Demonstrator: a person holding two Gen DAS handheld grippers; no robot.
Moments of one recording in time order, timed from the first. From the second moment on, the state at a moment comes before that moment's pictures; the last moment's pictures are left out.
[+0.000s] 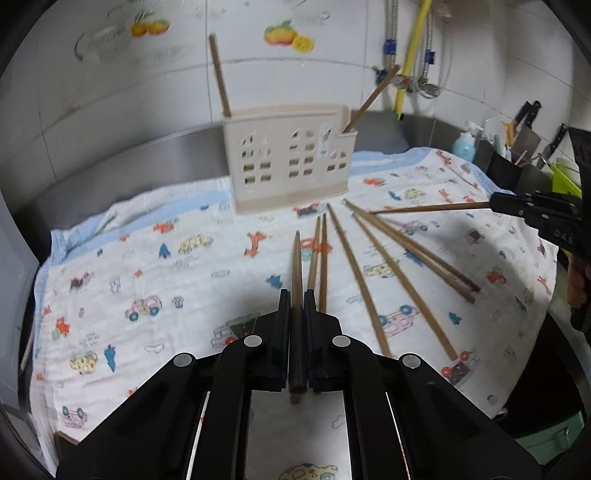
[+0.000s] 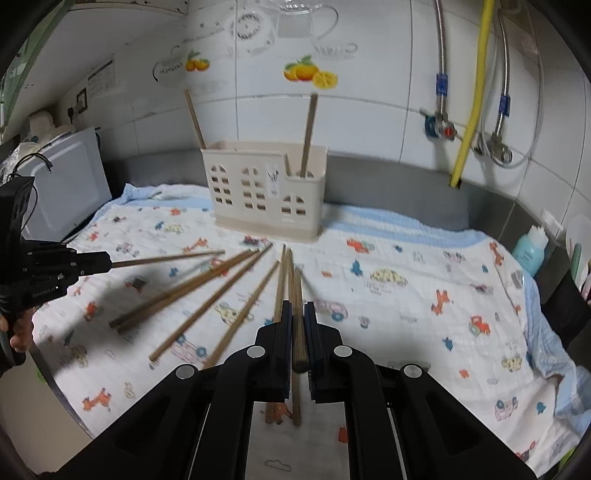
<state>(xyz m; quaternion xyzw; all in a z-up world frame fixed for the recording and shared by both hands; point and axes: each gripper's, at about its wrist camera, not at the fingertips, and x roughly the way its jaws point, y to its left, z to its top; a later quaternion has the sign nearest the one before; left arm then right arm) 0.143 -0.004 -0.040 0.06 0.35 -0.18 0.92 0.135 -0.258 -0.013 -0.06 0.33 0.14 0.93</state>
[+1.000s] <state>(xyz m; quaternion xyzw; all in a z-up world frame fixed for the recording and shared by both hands) 0.181 -0.020 0.069 0.05 0.26 -0.21 0.94 0.189 -0.229 0.128 -0.07 0.25 0.20 0.94</state>
